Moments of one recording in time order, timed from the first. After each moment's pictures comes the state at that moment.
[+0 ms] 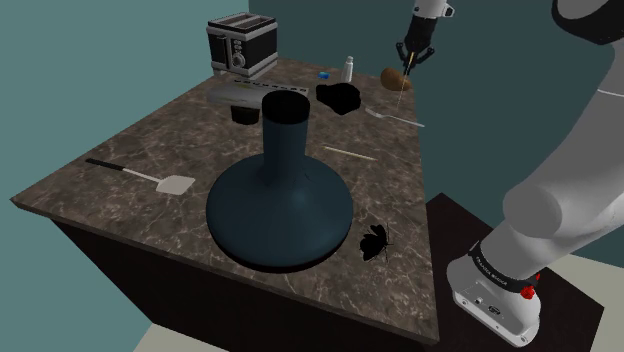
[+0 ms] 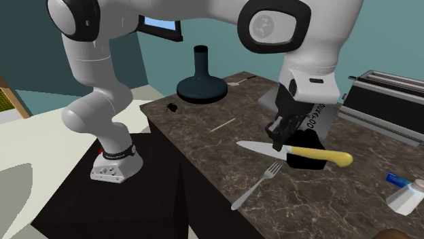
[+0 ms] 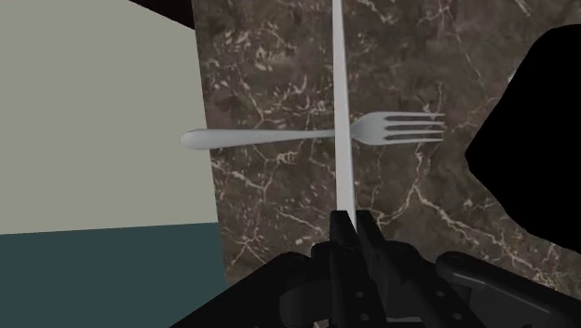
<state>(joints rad) -0.39 0.22 -0.03 -1.59 0.00 1.76 0.56</state>
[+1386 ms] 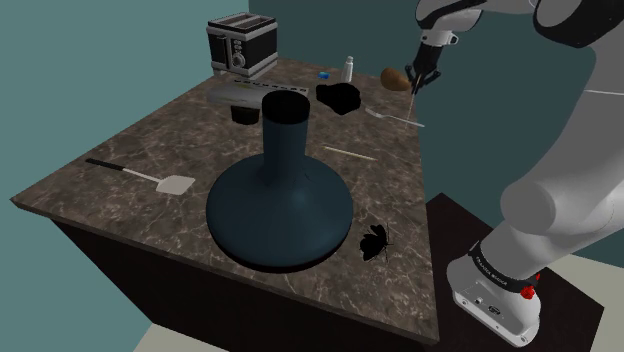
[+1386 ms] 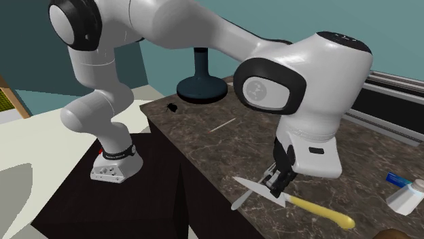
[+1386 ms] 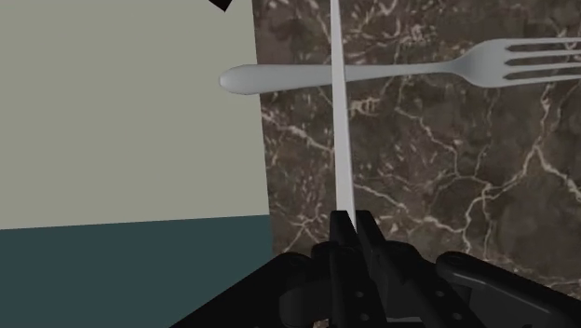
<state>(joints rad) -0.47 0.32 -0.07 -1.65 0.02 1.93 0.43</state>
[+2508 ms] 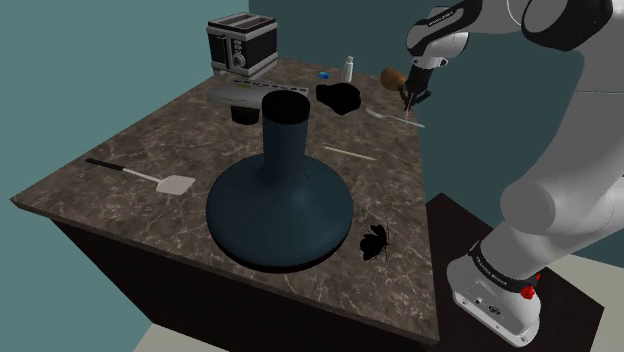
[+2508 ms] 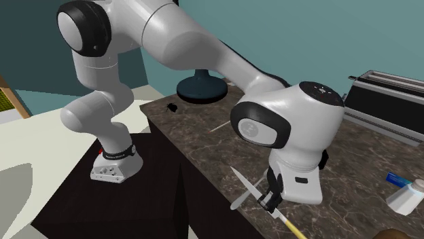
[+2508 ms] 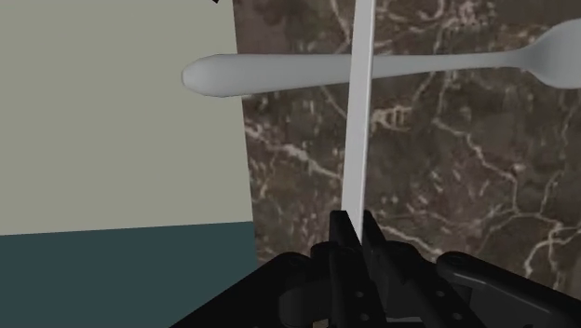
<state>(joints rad) -0.47 0.38 -0.07 -1.76 0.02 2.11 0.43</state>
